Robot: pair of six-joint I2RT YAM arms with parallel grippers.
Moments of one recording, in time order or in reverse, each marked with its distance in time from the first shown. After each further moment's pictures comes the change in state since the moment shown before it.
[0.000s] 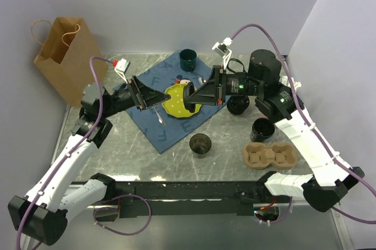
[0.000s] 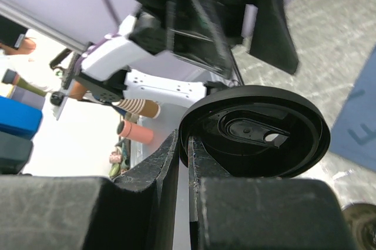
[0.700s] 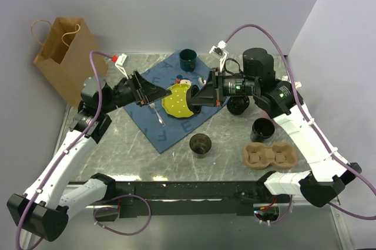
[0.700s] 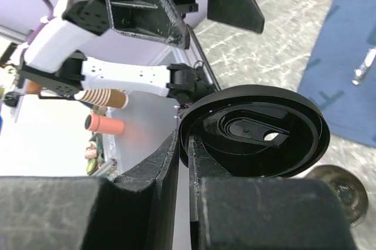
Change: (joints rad) left arm 0.000 0.039 0.090 -0.136 -0.048 0.093; right arm 0.000 0.044 0.080 -0.250 0.097 -0.174
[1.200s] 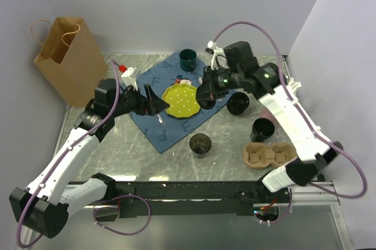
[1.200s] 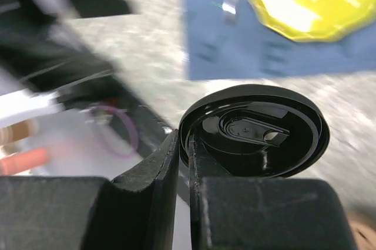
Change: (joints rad) left arm -0.017 0.019 -0.045 -0.333 -0.233 0.455; right arm 0.005 0.243 0.241 -0.411 0.409 -0.140
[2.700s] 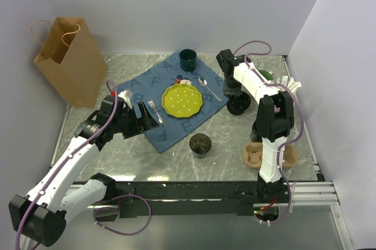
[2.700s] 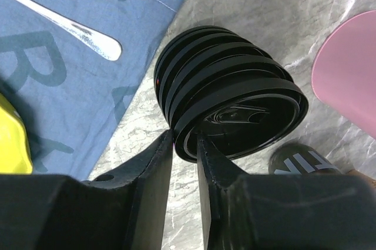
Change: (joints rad) left arm 0.000 -0.070 -0.120 -0.342 -0.227 -0.210; right arm -0.272 0.540 -0.025 -0.014 0.715 0.206
